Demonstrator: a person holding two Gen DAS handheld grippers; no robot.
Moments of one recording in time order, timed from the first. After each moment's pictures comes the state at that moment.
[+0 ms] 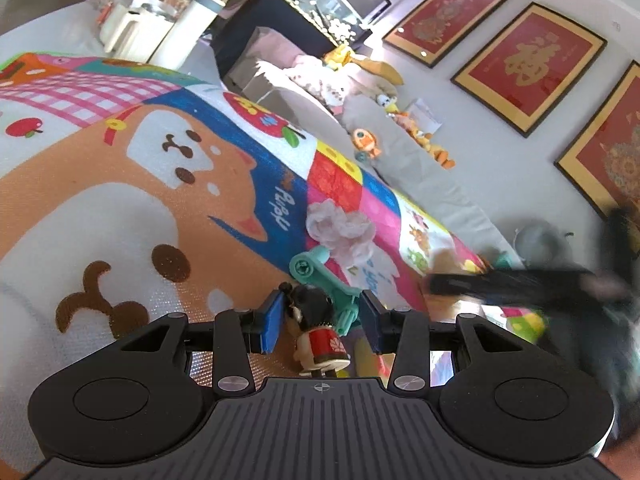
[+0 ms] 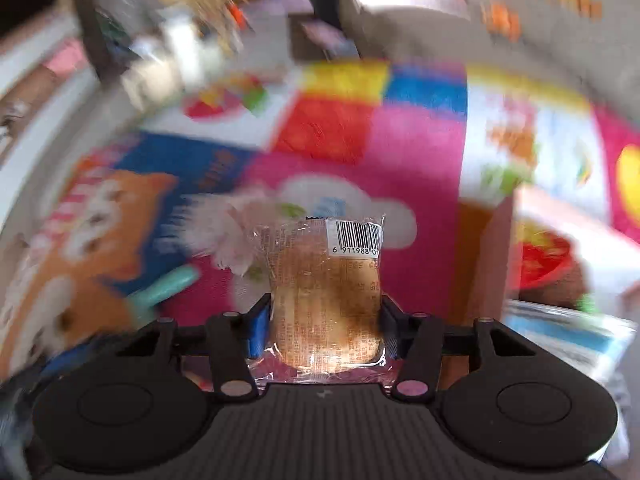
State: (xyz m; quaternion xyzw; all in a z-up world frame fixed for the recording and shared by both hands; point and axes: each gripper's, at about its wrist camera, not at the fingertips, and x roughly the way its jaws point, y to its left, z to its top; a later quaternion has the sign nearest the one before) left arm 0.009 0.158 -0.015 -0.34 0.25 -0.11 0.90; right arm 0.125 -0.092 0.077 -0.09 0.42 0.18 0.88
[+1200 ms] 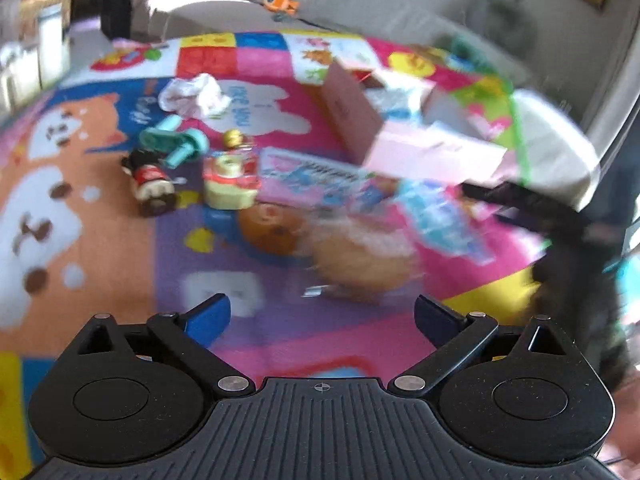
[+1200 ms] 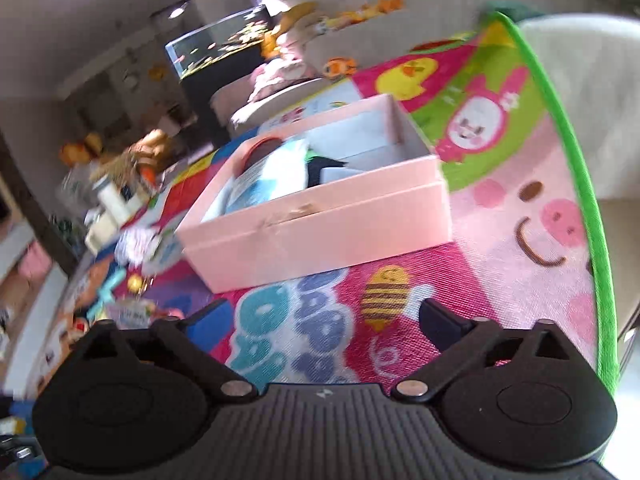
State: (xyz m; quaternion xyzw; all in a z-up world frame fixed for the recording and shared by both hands) left arm -0.068 0.026 0.045 -0.08 0.42 -0.21 0.88; right arm -0.037 -0.310 0.010 0.18 0.31 0.05 0.93
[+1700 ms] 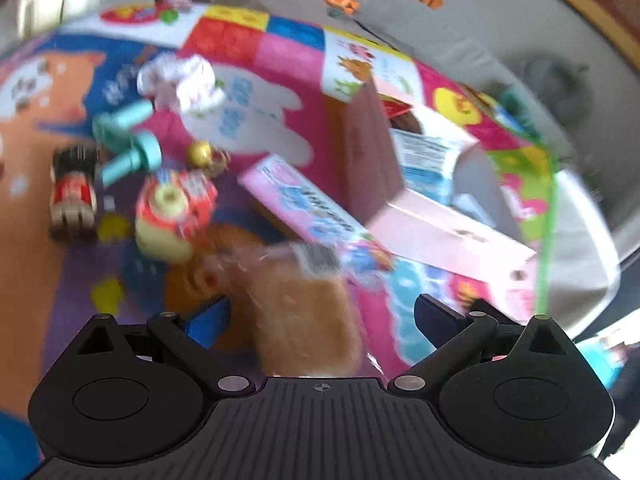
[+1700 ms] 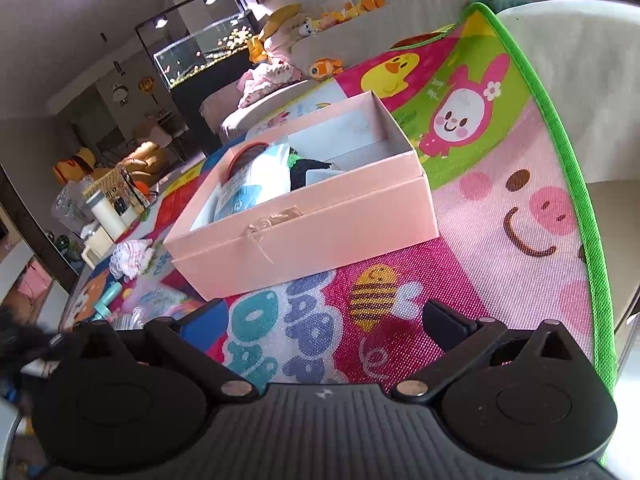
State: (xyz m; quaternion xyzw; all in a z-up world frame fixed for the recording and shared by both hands) left arm 0.017 -0.021 0.028 -0.16 0.44 -0.13 0.87; right arm -0.036 -0.310 0.009 0.19 0.31 0.04 0.93
